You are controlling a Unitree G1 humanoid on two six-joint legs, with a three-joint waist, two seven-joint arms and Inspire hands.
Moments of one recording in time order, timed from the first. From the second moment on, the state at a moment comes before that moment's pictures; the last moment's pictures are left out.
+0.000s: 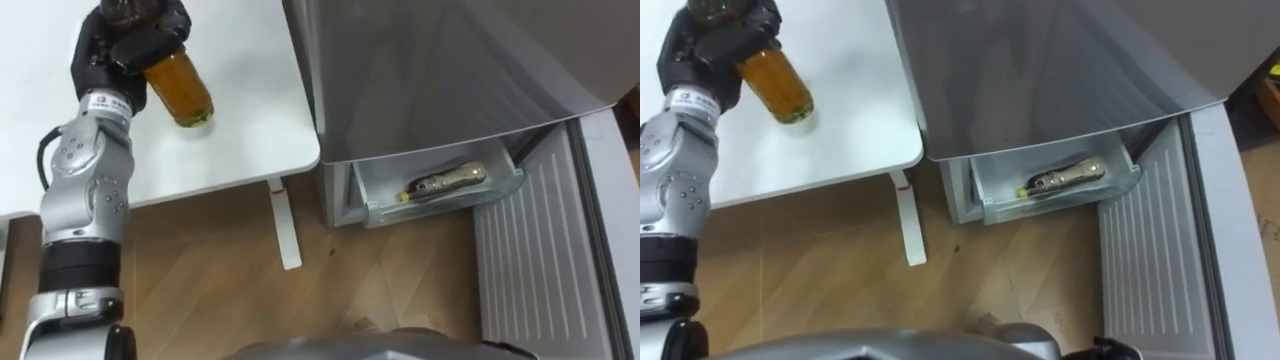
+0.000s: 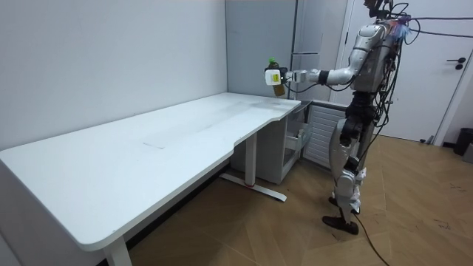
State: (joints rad) left arm -0.18 0.29 0.15 0.14 -0.48 0.11 -0.01; right arm 0.07 -0.25 -0.04 1.28 0.04 0.07 0.09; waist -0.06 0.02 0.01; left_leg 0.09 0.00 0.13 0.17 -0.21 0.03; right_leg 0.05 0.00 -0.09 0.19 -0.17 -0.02
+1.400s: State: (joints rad) left arm 0.15 0.22 -0.12 -0.03 -0.47 0.12 -0.11; right arm 0.05 -0.18 0.24 0.61 0.07 0.06 0.32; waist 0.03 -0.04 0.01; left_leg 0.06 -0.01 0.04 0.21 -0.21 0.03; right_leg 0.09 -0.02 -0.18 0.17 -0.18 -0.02
